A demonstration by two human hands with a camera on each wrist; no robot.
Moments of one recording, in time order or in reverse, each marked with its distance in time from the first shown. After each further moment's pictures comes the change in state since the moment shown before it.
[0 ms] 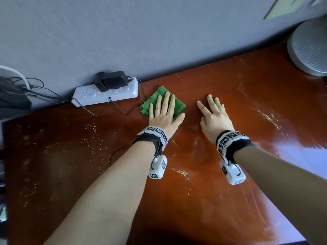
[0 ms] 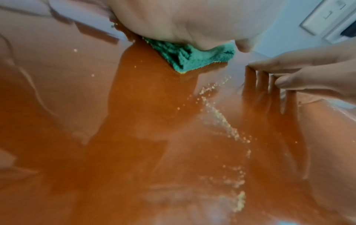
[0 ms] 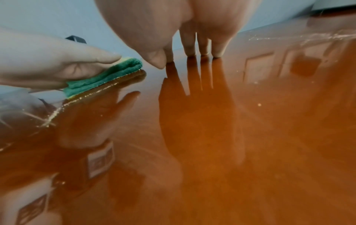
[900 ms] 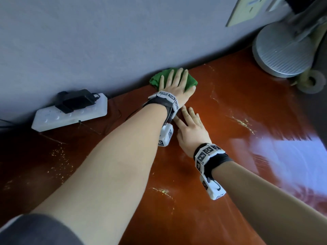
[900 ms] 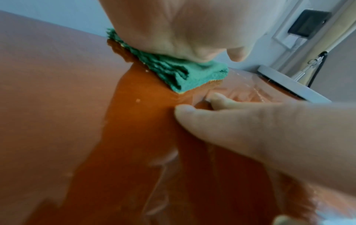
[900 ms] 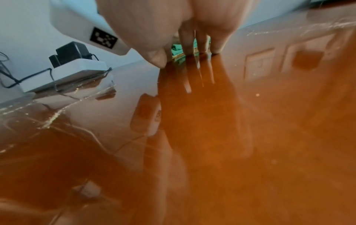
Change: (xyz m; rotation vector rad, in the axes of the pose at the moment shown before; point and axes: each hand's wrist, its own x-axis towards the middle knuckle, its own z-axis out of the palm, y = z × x) left_hand 0.135 0.115 -0.048 -0.017 -0.057 0.197; right_hand 0.001 0.006 0.002 0.084 0.002 -0.040
